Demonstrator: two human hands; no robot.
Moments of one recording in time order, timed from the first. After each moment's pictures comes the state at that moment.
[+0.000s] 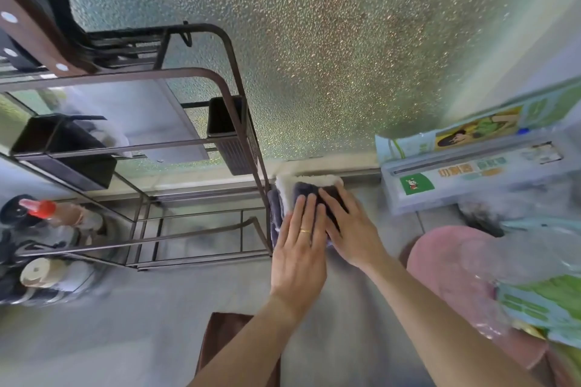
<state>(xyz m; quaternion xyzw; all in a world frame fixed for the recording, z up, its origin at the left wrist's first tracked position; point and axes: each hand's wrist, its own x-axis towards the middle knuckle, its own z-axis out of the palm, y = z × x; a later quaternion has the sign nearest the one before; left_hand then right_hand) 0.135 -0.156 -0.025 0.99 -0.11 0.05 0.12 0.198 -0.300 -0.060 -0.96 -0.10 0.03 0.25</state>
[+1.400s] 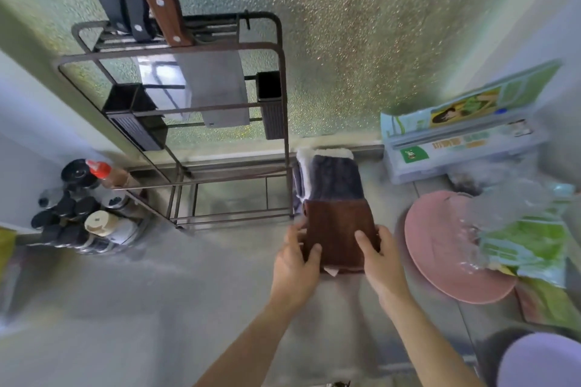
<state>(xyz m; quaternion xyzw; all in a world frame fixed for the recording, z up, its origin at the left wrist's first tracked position) 0.028 -0.109 0.043 0.81 0.13 -0.09 0.56 0.041 -0.271 0.028 -0.77 0.26 0.06 0.57</state>
